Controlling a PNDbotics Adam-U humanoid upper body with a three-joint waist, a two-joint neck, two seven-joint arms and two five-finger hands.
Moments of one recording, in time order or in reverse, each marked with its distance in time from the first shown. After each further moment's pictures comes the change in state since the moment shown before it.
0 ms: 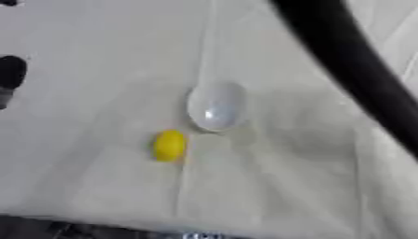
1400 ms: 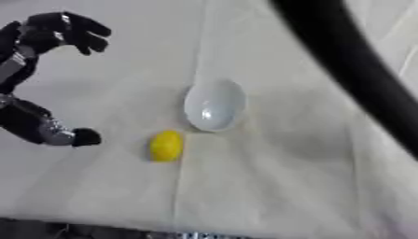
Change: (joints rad) left arm -0.100 0.184 -0.245 0.102 0.047 0.019 -0.379; right arm -0.001 -0.001 0.000 0.000 -0.004 0.002 0.008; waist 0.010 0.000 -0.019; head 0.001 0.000
